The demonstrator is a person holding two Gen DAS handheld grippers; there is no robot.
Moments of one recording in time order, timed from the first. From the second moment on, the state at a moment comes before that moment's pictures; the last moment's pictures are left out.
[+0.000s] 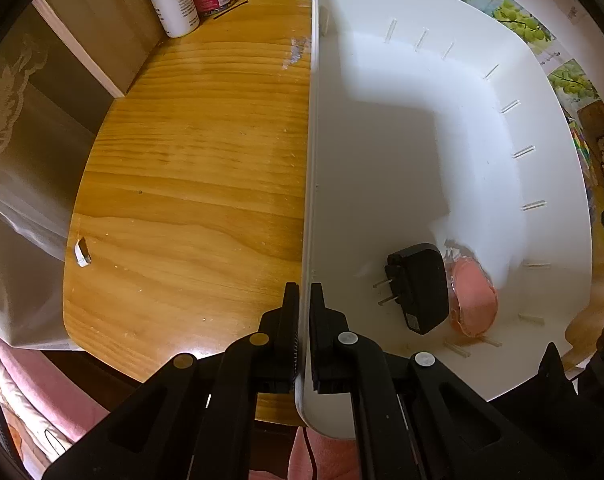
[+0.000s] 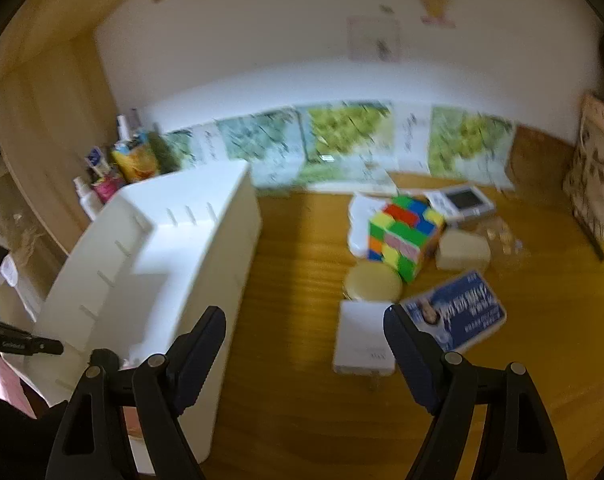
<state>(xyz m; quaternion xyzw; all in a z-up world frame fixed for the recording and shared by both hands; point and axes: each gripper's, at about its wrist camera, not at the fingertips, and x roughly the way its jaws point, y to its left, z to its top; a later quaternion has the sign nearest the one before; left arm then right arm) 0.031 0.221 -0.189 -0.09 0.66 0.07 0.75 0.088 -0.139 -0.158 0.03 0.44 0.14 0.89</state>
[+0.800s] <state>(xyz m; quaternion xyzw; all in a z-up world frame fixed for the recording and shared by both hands) 0.030 0.215 -0.188 -0.09 0.65 0.08 0.75 0.118 -0.152 -0.220 0.05 0.54 0.09 0.83</state>
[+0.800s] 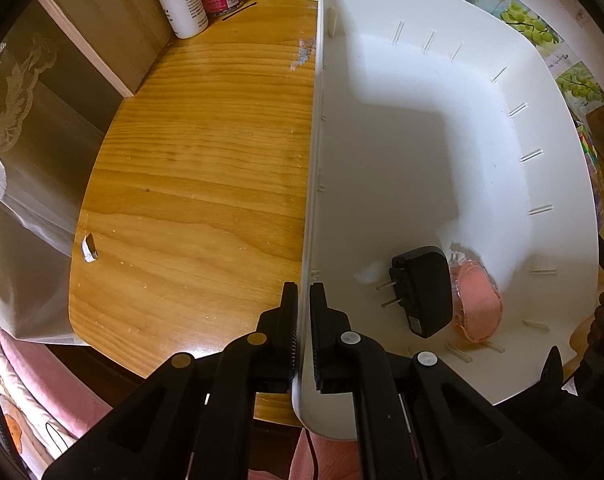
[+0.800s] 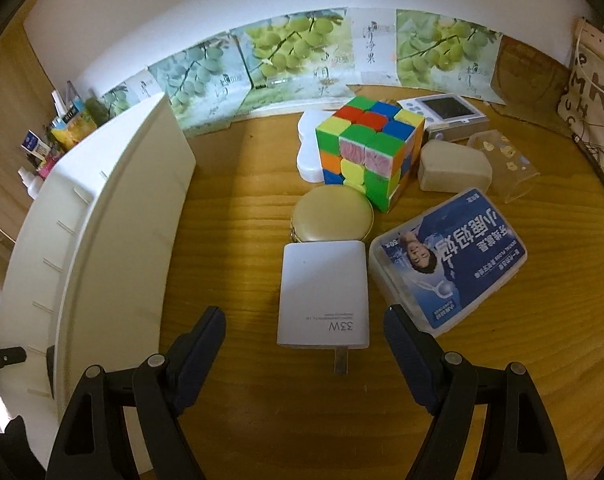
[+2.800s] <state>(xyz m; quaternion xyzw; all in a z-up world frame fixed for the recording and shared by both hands) 0.037 0.205 -0.194 -0.06 0.66 0.07 0.75 0.121 -0.127 -0.210 -0.01 0.55 0.11 0.83</state>
